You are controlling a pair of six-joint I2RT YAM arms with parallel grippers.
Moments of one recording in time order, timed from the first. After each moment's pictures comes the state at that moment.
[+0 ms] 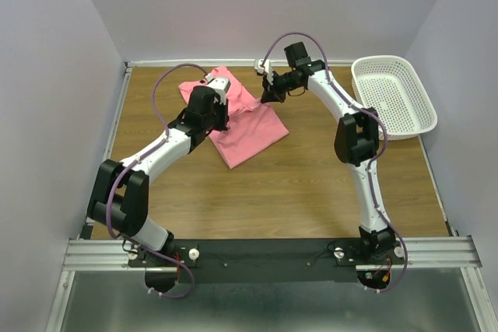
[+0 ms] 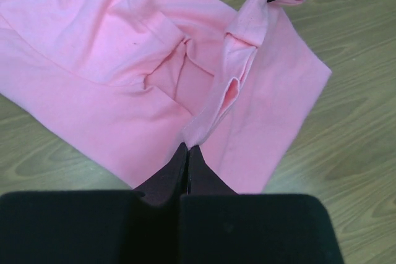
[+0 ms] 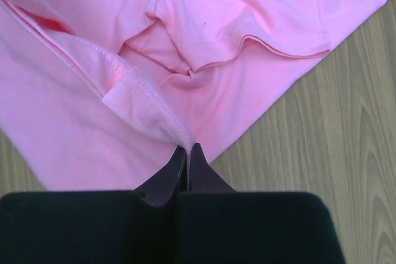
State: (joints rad) left arm -0.41 1.51 1.01 -0.04 0.06 -0.16; right arm 0.38 2.43 2.28 -0.81 -0.80 -0.92
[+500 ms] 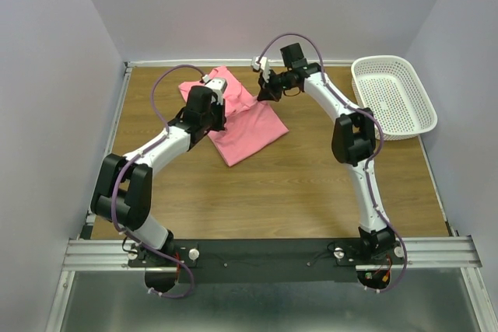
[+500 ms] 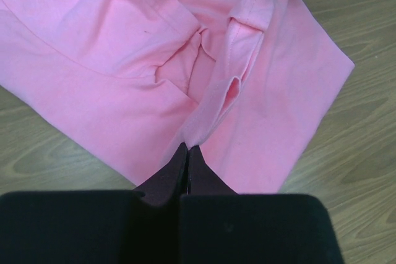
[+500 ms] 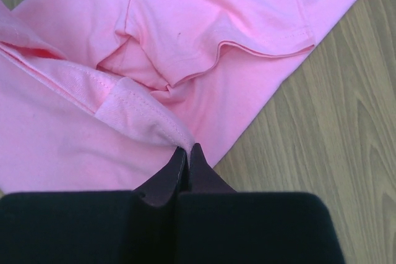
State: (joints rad) left arm -0.37 1.57 1.02 -0.03 0.09 -0.17; right arm 0.40 2.47 2.29 -0.68 -0.74 -0.74
